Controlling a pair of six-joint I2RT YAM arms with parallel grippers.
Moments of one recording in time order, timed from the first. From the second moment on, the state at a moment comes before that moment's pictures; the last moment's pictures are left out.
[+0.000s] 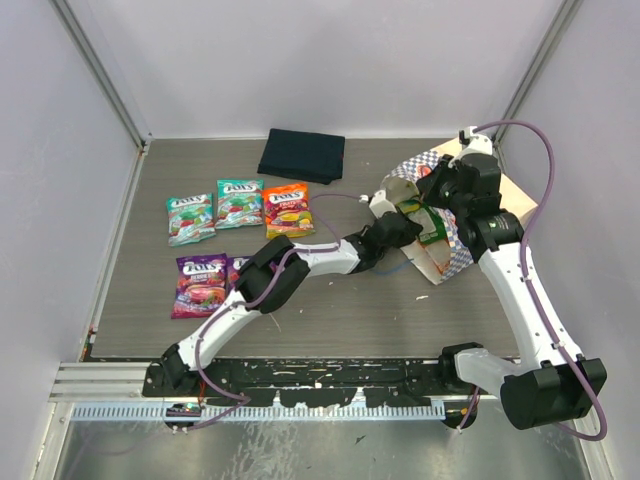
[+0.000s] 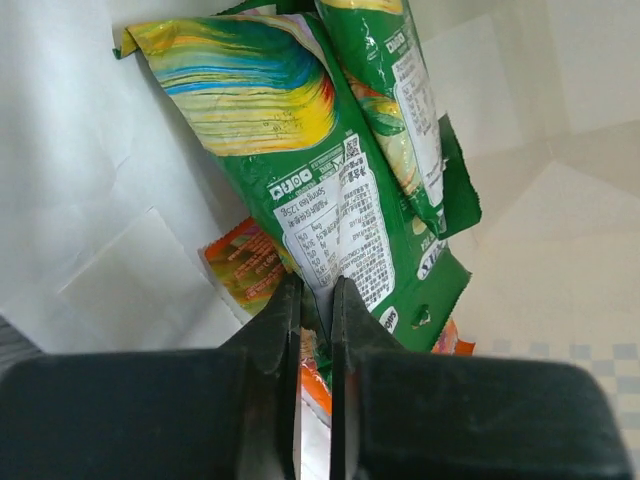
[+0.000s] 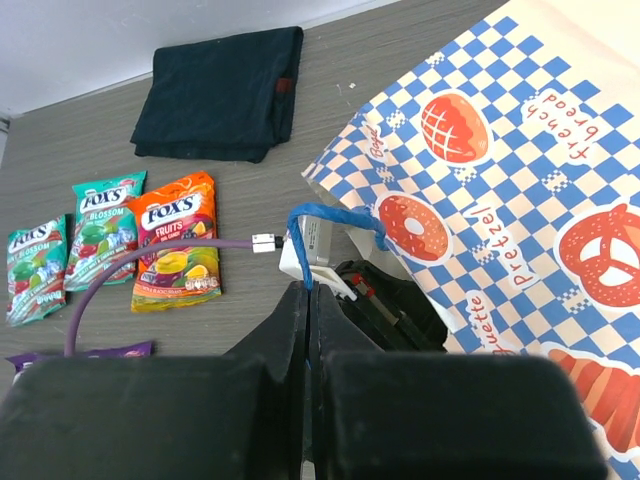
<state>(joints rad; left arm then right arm) -1.00 2.55 1.90 0.32 -0.31 -1.11 0.16 1.11 1.13 -0.40 -0.02 0.41</state>
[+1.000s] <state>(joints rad) -1.00 1.95 1.33 0.24 0.21 -0.26 0.15 1.11 1.14 -0.37 -0.01 0.43</state>
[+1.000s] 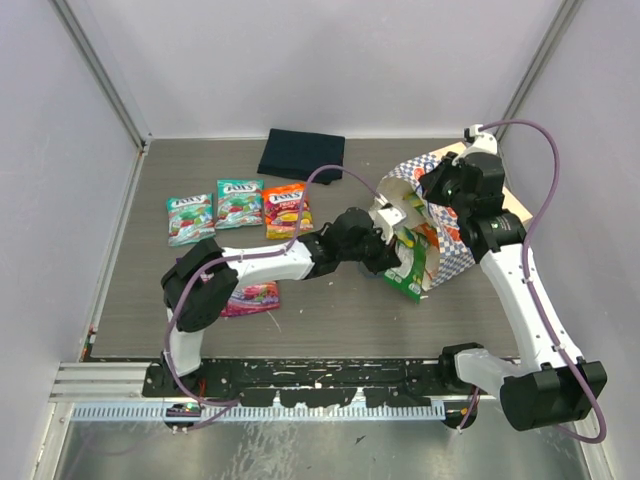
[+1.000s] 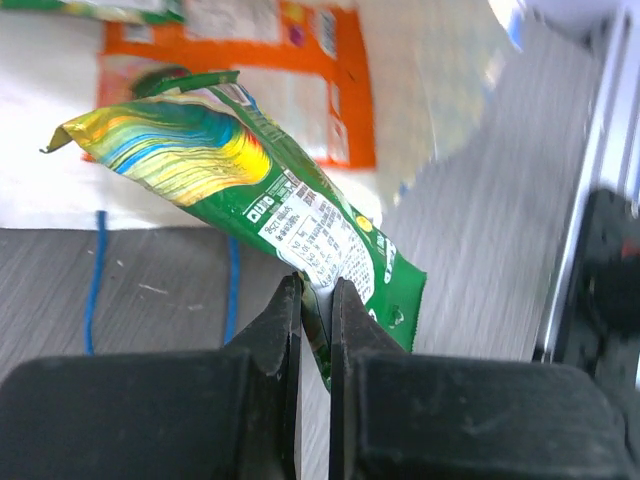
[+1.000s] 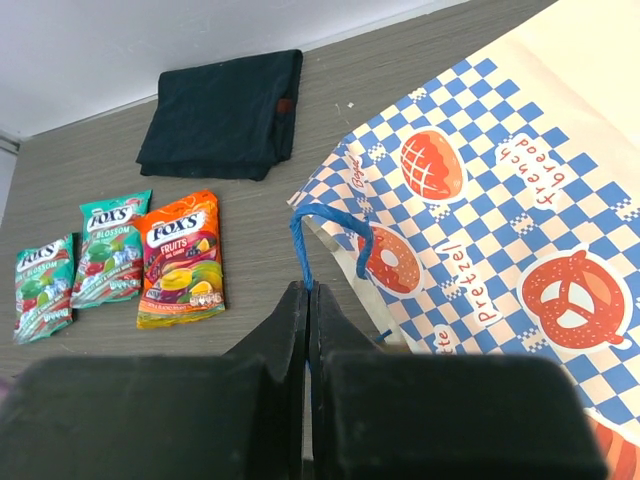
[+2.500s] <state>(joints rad) -0.52 1.40 1.28 -0.42 0.05 -1.02 0.72 0.87 0.97 -0.28 -0.23 0.08</state>
